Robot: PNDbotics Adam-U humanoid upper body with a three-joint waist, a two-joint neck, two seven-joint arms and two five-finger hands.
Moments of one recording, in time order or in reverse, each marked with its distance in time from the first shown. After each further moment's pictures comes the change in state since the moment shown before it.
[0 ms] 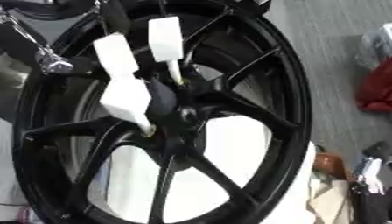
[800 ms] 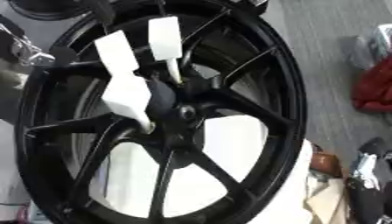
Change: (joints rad) left arm 0.009 0.030 0.019 -0.038 0.030 0.017 -0.017; right arm 0.018 -0.007 -0.006 0.000 0.012 0.000 -0.009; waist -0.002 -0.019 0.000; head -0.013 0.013
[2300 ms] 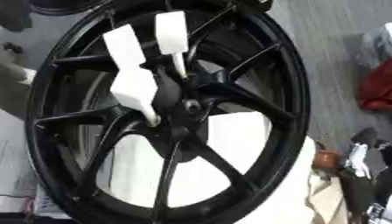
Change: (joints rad) left arm 0.137 0.212 0.151 -0.329 0.220 0.092 -0.085; right arm 0.030 -0.004 -0.013 0.000 0.012 0.000 -0.013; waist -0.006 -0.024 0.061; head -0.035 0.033
